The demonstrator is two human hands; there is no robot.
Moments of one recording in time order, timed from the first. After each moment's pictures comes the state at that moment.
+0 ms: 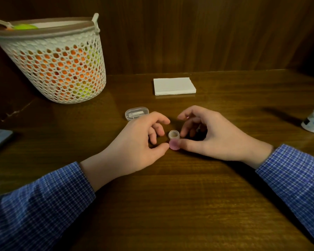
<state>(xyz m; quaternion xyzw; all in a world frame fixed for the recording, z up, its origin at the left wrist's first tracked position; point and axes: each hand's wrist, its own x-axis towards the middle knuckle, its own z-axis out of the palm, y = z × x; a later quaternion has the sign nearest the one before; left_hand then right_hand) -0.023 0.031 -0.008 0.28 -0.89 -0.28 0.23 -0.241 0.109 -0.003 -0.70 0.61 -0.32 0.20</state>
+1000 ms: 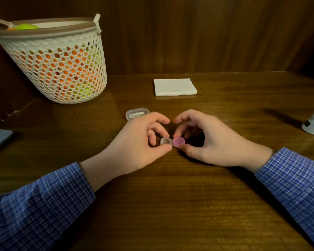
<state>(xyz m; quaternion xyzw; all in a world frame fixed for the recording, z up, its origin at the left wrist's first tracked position) -0.024 0.026 -0.010 0.29 -0.86 -0.34 0.23 -0.240 0.110 -0.008 -0.74 0.57 -0.31 0.19</state>
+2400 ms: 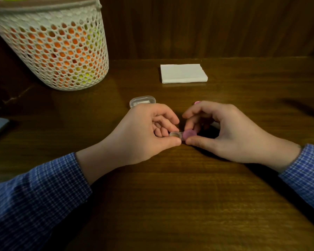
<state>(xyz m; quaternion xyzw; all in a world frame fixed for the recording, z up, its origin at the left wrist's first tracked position) -0.024 0.021 -0.006 0.27 -0.85 -0.39 0.24 -0.236 0.111 -0.001 -0.73 0.57 -0.32 0.20</state>
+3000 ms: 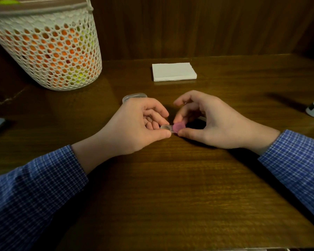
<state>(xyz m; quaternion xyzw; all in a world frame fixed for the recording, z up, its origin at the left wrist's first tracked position) -0.024 0.019 -0.008 0.27 -0.85 -0.38 0.23 -0.237 0.112 0.001 -0.71 0.58 -0.31 0.23</state>
